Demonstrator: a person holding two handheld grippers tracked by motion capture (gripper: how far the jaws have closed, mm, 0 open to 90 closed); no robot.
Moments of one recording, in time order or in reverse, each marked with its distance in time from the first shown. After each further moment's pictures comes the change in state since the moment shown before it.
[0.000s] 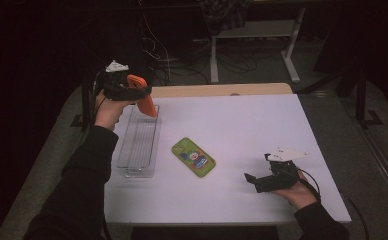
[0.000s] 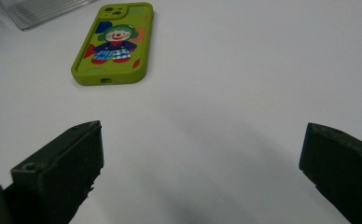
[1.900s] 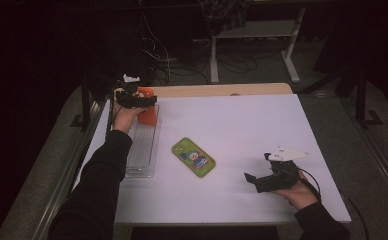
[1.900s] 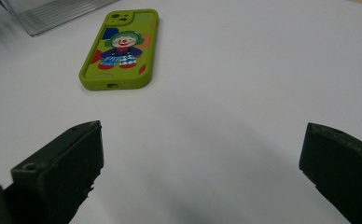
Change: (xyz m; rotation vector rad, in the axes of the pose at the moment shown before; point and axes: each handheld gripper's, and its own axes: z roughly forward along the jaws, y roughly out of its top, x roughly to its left) left arm 0.013 -0.044 0.068 0.084 0.148 -0.103; right arm 0.001 0.002 -0.003 -0.011 0.015 -0.005
